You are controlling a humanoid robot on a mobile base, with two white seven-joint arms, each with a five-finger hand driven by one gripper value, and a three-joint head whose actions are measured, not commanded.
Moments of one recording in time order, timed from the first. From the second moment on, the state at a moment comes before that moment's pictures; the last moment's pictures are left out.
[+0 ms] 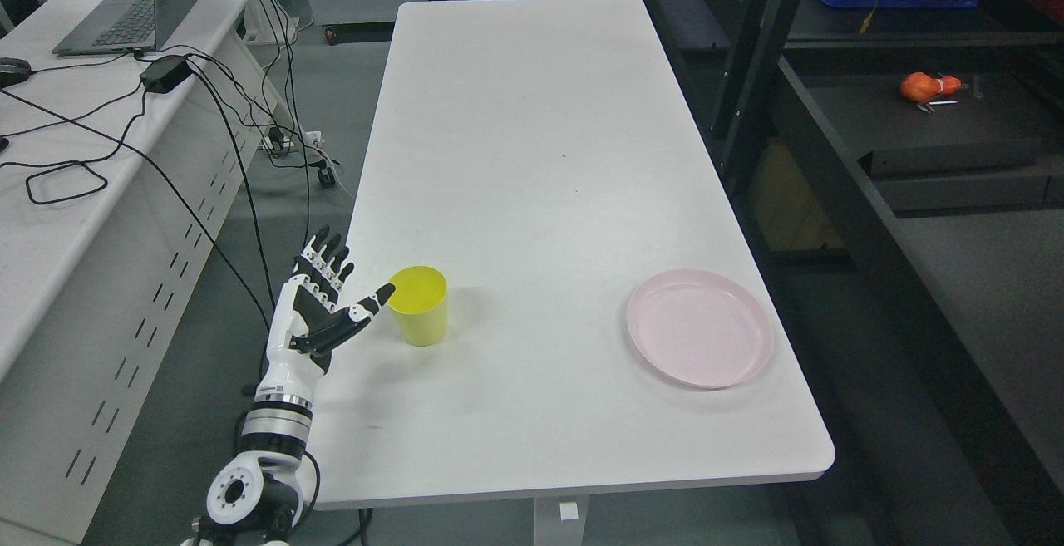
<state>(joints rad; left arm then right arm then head) -0.22 0.01 0.11 -1.48 0.30 -0.06 -0.08 0.00 0.00 0.00 -0.24 0.00 0.10 -0.12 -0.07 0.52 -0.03</state>
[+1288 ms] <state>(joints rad) -0.28 0.00 -0.06 -1.28 0.30 -0.06 -0.12 0.00 0.00 0.00 -0.24 0.00 0.09 -0.12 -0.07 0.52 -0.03</state>
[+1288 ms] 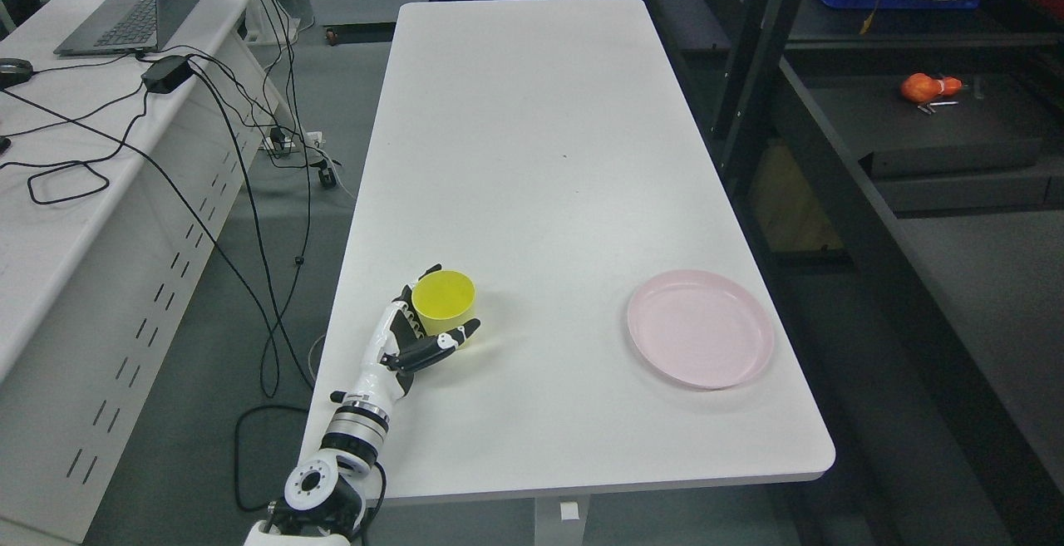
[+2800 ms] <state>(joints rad) -0.12 0.00 0.01 -1.67 0.33 -0.24 -0.12 0.00 0.00 0.00 -0.24 0.00 0.09 -0.12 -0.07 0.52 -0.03</state>
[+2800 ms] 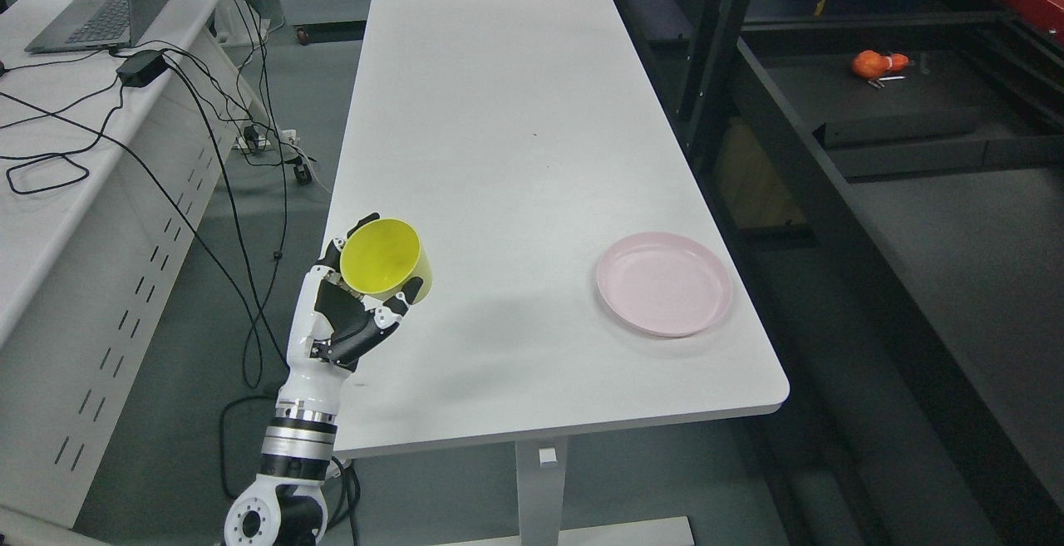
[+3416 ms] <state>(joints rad) -0.10 0.00 0.02 -1.73 0.33 -0.25 -0.12 0.00 0.00 0.00 -0.24 0.00 0.09 -0.11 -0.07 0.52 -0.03</state>
